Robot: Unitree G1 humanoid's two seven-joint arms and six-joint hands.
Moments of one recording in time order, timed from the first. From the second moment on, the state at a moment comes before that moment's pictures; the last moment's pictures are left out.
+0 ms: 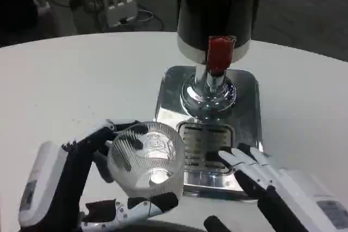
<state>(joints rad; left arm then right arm) 0.16 0.24 0.07 -0.28 0.44 -0.50 0.14 0.39 -0.25 0.12 -0.87 -0.76 -0.06 0.31</state>
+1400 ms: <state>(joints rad) 0.10 0.26 0.11 -0.19 0.44 -0.50 0.14 0.41 -0.24 0.14 -0.87 -0.76 -0.06 0.29</state>
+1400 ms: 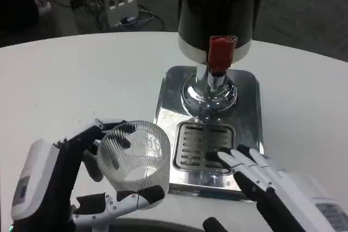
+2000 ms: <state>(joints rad) -0.14 0.30 0.10 0.08 0.44 -0.48 0.15 0.41 -0.25 0.12 -0.87 -0.76 -0.06 0.28</state>
